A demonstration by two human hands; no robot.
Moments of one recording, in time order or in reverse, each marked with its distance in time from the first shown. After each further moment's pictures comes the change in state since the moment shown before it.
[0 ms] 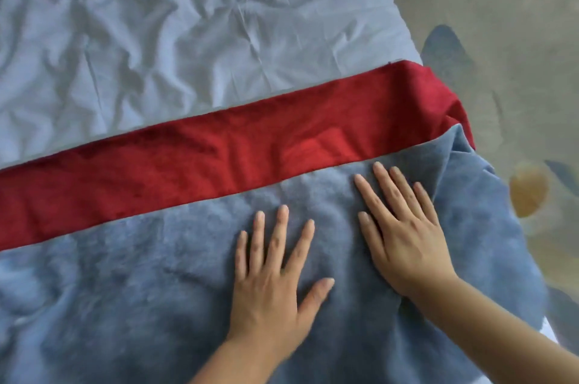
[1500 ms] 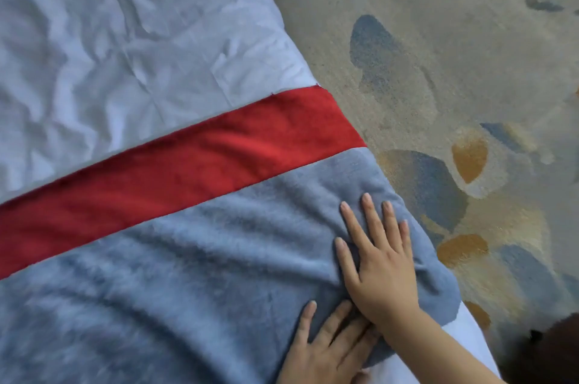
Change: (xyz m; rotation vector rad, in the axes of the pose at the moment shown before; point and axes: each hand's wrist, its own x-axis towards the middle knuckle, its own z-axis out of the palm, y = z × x) left_hand -0.055 0.168 0.067 0.420 -0.179 0.650; right_hand -0.097 0.075 -0.009 0.257 -0.018 0.349
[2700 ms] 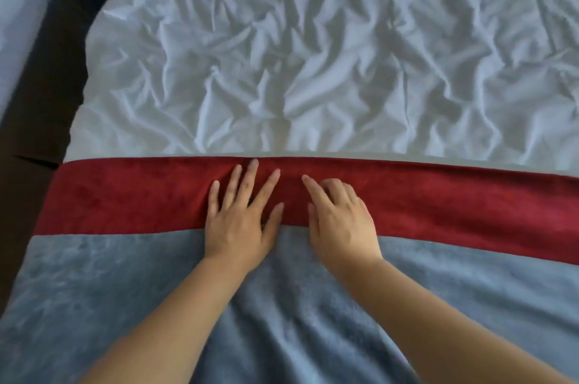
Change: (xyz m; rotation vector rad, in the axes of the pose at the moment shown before) left_hand -0.413 -0.474 0.119 -0.287 0.267 -1.108; right_hand 0.021 -0.571 0.243 -0.073 -0.057 -0.671
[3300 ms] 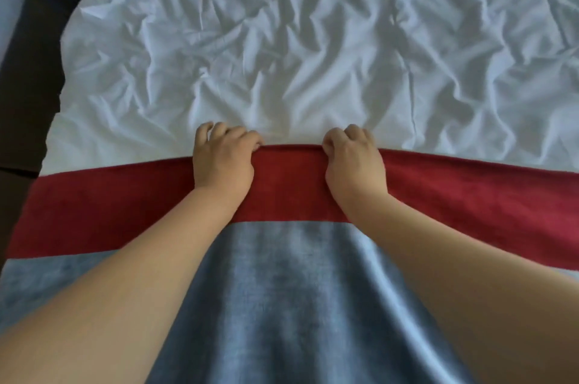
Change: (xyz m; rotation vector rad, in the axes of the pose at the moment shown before) left_hand 0.118 -0.020 -0.024 0.033 0.241 0.053; right_hand 0.102 0.031 -0.007 0.002 0.101 0.215
